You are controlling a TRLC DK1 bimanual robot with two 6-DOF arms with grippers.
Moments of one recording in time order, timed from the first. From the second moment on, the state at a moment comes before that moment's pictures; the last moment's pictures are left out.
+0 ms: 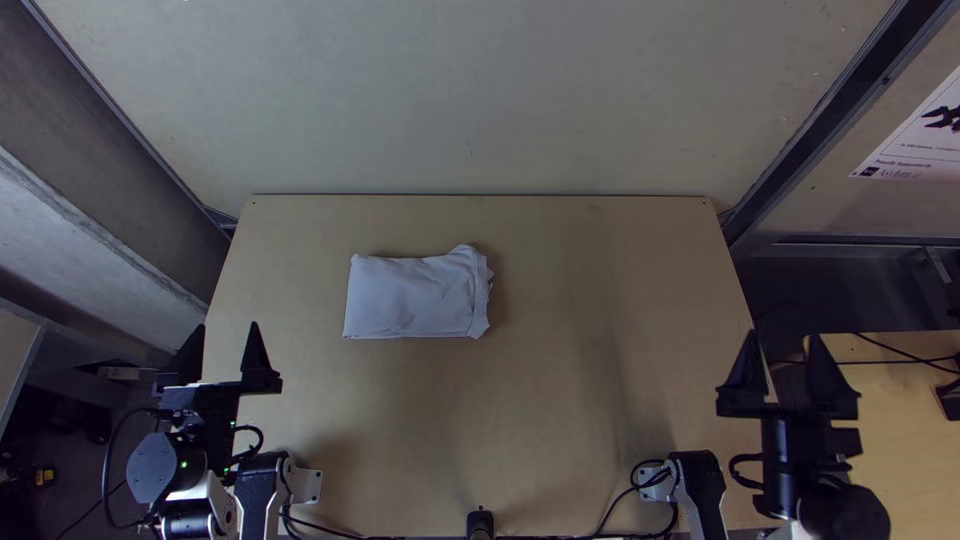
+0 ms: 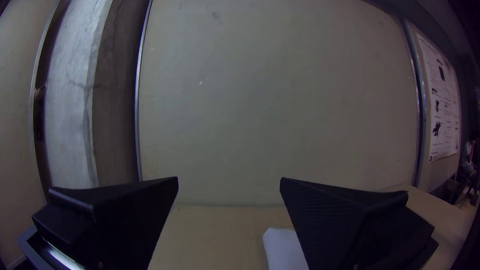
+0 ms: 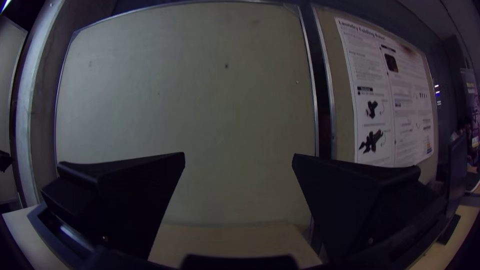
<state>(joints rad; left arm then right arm) 0.15 0.01 0.48 -0.31 0.02 0.02 0.07 0.00 0.66 -0.33 0.10 0.01</state>
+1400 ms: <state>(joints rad) 0.21 0.01 0.05 0.01 0.01 0.12 0.10 0.00 0.02 0.02 0.10 0.05</state>
